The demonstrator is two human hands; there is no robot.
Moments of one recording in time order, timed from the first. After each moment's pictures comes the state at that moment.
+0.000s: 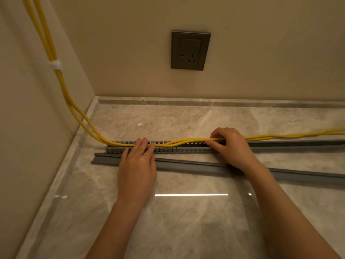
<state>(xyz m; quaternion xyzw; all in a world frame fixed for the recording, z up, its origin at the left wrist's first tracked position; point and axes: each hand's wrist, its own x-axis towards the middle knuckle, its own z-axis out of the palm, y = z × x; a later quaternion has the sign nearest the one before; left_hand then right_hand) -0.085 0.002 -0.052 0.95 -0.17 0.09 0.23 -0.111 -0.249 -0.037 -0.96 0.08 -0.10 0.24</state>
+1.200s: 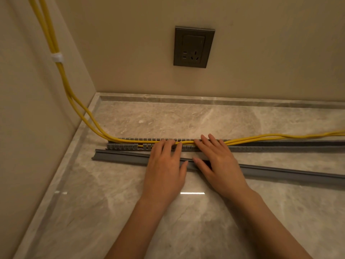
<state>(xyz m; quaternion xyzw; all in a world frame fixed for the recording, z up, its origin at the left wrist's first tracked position) -0.109 -0.035 -0.038 0.94 -0.27 0.06 0.22 -0.147 -0.192 -0.048 -0.98 0.01 -0.09 0.16</state>
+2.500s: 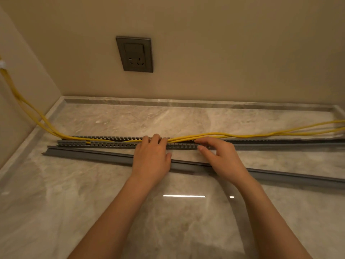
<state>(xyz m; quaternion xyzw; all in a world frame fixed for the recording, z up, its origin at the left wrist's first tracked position) -0.136 -0.157 -0.027 0.96 -0.24 0.04 0.11 -0.199 -0.341 -0.018 -0.91 0.05 -0.12 0.40</state>
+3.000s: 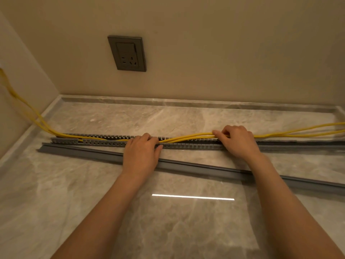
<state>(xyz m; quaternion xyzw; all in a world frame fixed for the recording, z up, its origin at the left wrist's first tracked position) -0.133 -0.168 -0.031 0.97 -0.20 0.08 0.14 -0.165 -0.439 -0.035 -0.98 0.14 -0.06 0.16</state>
